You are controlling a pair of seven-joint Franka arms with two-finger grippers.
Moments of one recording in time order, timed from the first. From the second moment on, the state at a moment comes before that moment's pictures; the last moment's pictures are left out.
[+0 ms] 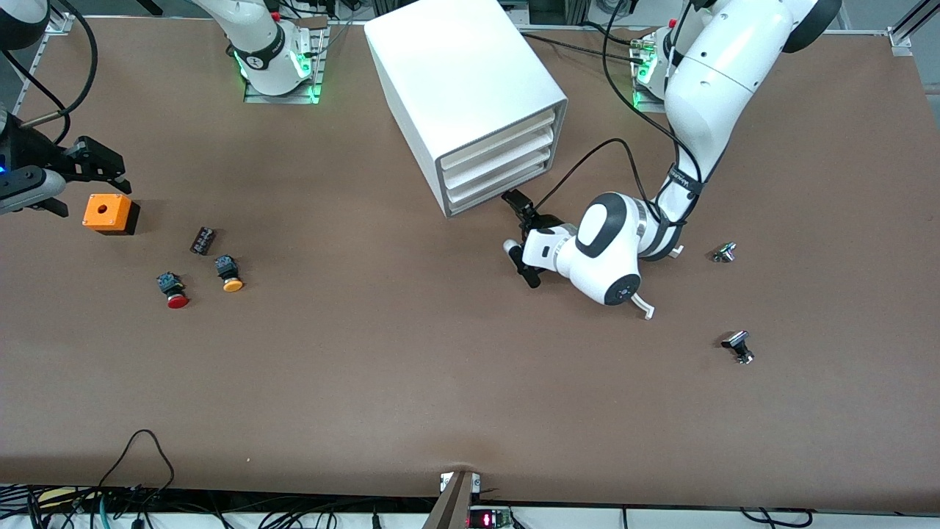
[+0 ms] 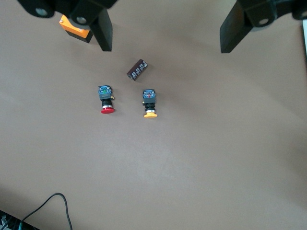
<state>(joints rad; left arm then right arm) -0.25 0.78 -0.27 -1.56 -0.66 1.75 0.62 0.09 0.02 -0.12 -1.66 0.02 1.70 -0.45</state>
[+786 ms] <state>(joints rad) -0.33 0.80 -0.27 -1.62 -0.67 1.77 0.65 0.09 0.02 -0.12 -1.66 0.02 1.70 -0.45</state>
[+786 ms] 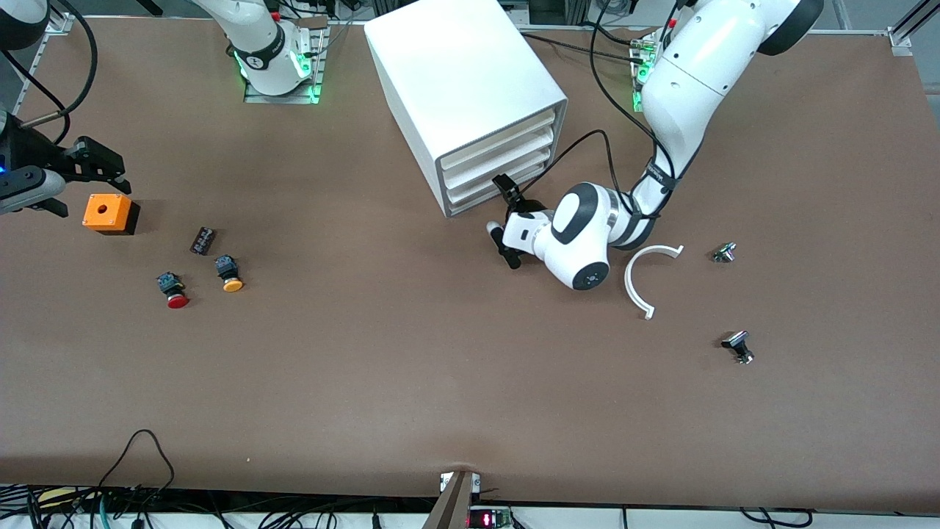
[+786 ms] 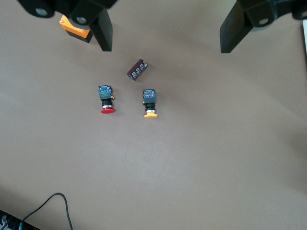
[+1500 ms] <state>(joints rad) -0.37 0.80 -0.27 -1.62 -0.69 1.77 0.65 0.09 0.04 -0.12 -1.64 0.02 1.70 -0.45</state>
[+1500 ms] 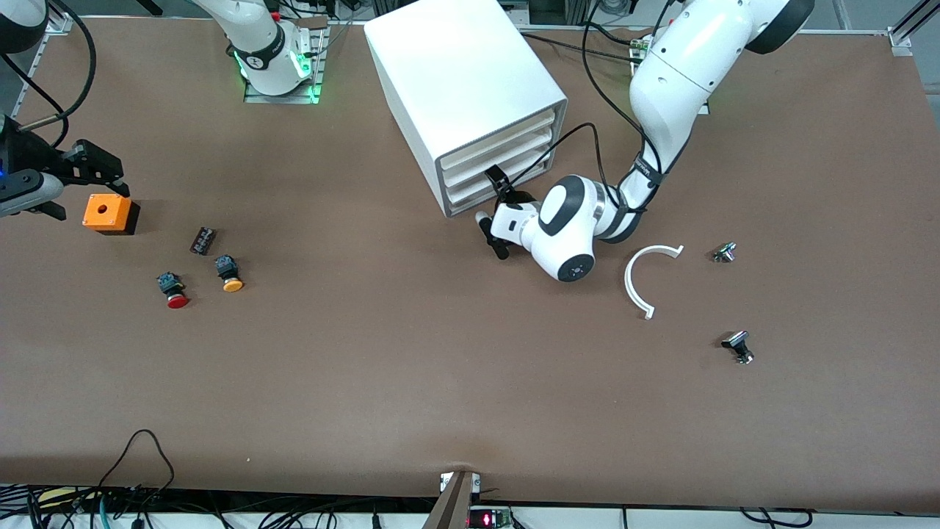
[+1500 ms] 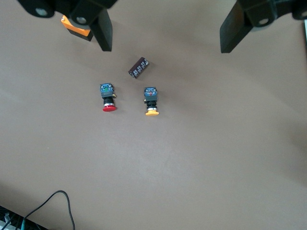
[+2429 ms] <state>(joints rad) -0.39 0.80 -0.27 -1.63 -0.70 1.79 0.65 0.09 0.04 -0.12 -1.63 0.02 1.70 -0.45</state>
